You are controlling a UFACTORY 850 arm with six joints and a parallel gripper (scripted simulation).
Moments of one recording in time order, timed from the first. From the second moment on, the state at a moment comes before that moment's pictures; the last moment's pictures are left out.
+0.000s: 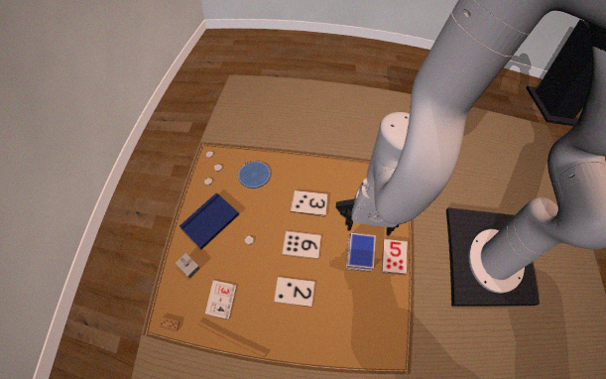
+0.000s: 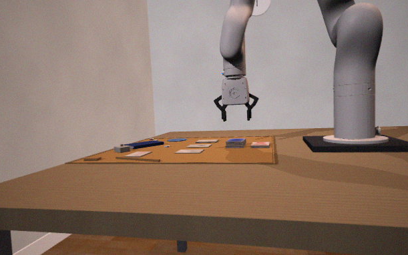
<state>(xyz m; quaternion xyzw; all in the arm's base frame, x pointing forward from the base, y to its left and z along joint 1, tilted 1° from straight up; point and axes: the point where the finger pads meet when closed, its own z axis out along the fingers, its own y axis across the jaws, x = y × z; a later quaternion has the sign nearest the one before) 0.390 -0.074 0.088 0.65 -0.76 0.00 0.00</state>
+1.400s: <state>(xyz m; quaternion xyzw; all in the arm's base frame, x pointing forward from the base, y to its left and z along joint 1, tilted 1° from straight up) 0.390 -0.075 0.088 0.08 -1.00 0.00 0.00</state>
